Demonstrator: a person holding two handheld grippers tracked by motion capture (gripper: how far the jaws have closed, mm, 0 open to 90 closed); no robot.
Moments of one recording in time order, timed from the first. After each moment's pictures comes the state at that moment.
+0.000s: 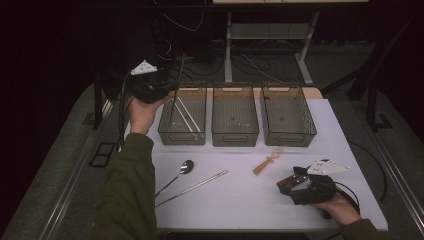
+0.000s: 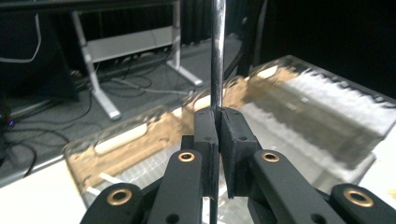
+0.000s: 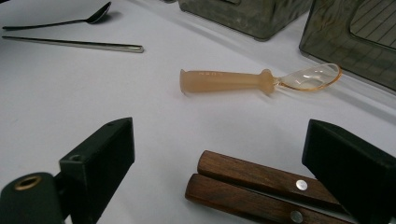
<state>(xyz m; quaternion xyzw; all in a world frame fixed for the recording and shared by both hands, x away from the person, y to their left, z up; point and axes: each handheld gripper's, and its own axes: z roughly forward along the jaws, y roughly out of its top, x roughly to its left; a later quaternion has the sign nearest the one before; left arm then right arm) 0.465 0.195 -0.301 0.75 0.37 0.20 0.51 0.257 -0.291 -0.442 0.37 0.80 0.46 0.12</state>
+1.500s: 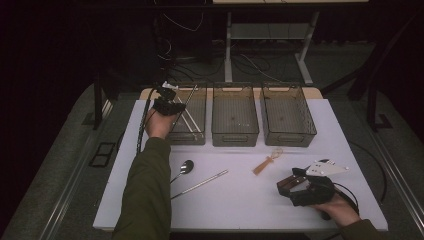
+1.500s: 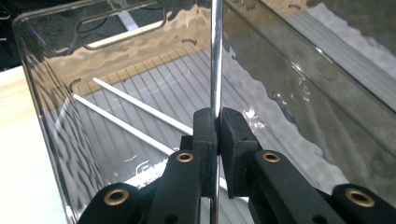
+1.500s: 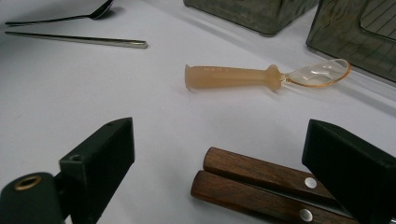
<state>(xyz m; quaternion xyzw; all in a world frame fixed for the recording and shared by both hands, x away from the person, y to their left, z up) 0.505 0.165 -0.386 0.81 0.44 0.17 0.36 0.255 -0.289 -0.444 0.37 0.80 0.45 0.12</state>
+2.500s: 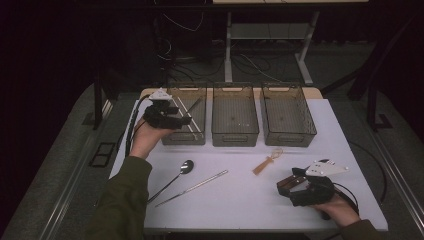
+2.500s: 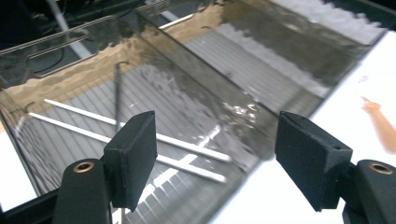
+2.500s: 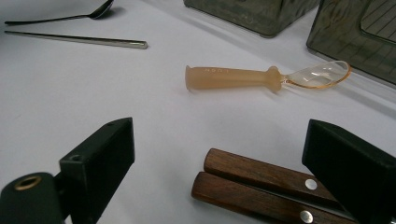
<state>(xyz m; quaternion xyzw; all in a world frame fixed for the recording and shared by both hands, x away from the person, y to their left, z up) 0.414 0.173 -0.342 0.81 0.35 0.14 0.44 0.255 -0.288 -0.444 0.37 0.80 0.45 0.12</state>
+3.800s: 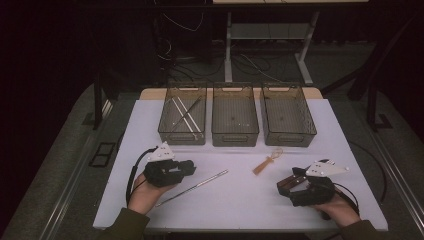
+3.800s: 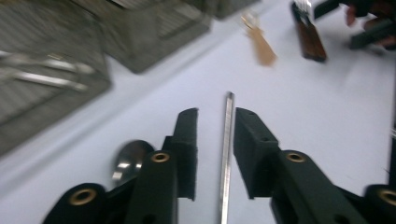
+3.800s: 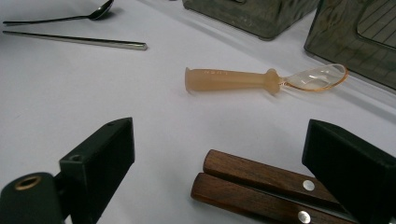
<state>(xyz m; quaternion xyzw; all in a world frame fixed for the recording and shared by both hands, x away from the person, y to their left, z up) 0.288 0.155 -0.403 0.84 0.29 0.07 0.46 0.254 -0.287 -0.442 0.37 0.80 0.45 0.13</state>
